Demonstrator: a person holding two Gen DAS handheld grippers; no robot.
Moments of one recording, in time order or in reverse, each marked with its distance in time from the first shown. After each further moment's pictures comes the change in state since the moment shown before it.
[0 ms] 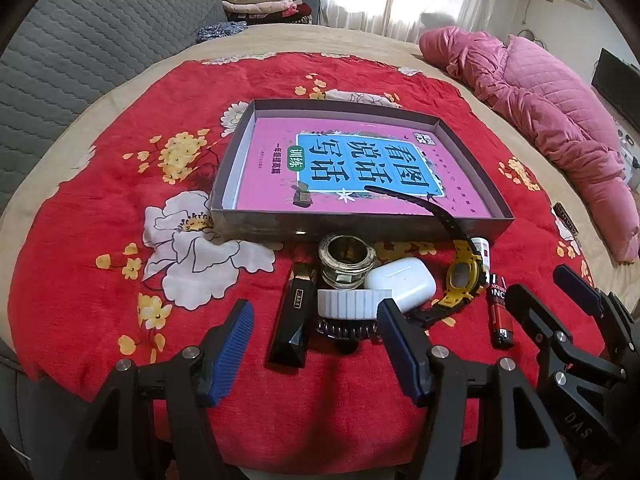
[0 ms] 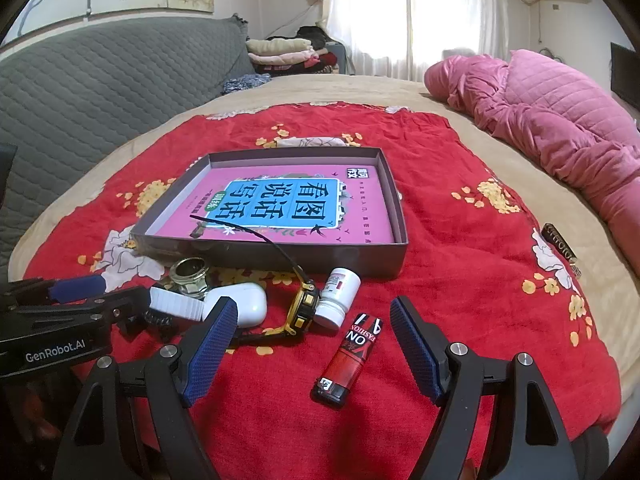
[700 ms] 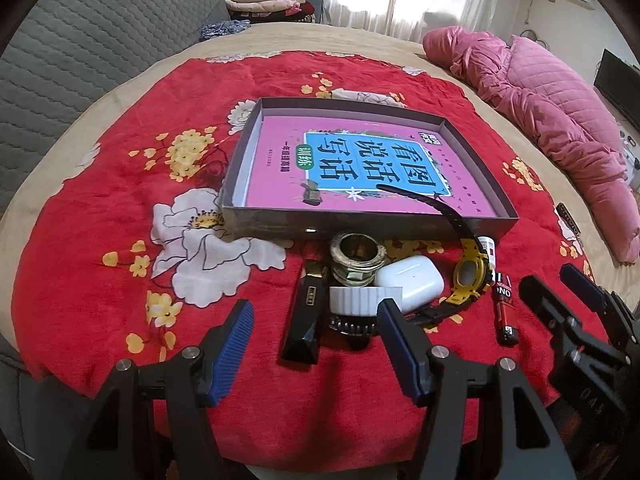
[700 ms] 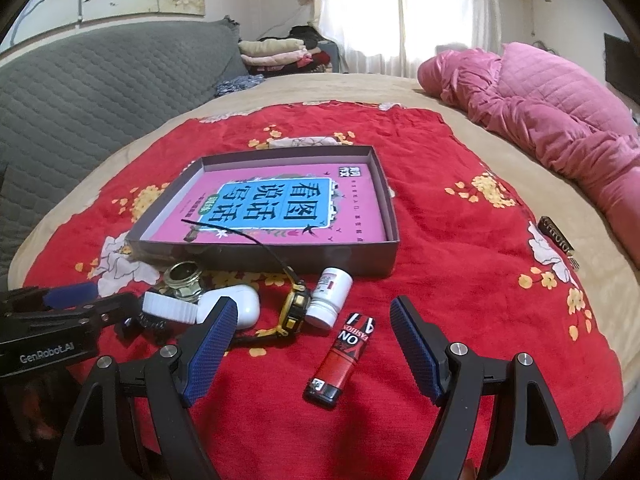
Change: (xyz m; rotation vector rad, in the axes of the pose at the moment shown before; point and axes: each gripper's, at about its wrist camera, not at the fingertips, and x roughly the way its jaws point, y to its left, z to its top) left arm -0.001 0.005 -0.002 -0.004 0.002 0.010; right arm 0.002 -0.011 0.002 0.049 0.004 -0.012
